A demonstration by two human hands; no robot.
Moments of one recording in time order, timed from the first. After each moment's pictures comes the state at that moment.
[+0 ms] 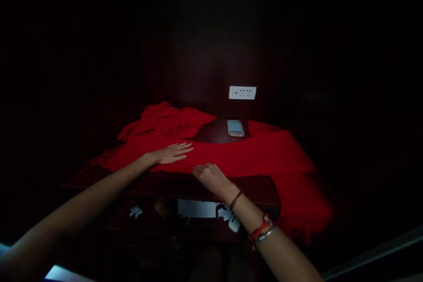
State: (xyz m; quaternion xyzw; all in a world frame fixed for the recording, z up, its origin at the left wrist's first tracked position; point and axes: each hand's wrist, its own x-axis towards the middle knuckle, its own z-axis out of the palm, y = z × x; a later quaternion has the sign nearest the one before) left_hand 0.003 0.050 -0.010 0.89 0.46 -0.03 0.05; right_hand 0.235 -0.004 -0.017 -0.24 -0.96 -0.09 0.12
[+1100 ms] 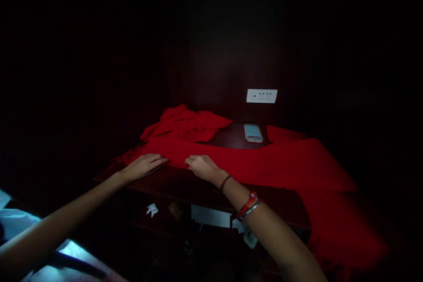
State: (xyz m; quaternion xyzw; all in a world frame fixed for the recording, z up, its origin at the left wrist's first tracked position) left_hand -0.086 -0.045 -0.011 0.84 0.47 0.03 -0.26; right_hand 0.158 0.029 0.000 -0.16 -0.97 -0.06 0.16
